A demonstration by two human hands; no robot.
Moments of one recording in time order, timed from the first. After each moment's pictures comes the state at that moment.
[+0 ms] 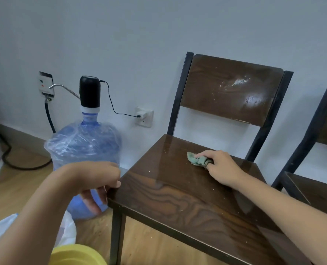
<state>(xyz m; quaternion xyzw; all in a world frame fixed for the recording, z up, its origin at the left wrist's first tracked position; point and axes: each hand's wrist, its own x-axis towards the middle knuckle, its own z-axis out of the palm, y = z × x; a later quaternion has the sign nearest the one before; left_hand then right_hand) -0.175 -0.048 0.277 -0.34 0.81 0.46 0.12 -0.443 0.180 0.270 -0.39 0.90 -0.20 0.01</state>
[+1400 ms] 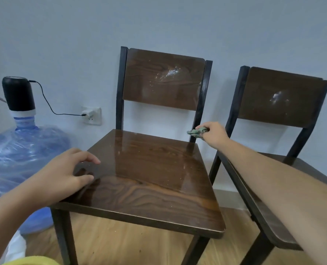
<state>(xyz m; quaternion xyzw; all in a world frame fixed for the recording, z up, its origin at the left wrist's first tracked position) -0.202 0.010 0.255 -0.12 0.94 0.27 -0.19 -0.531 0.305 0.308 -0.22 0.90 -0.37 -0.07</state>
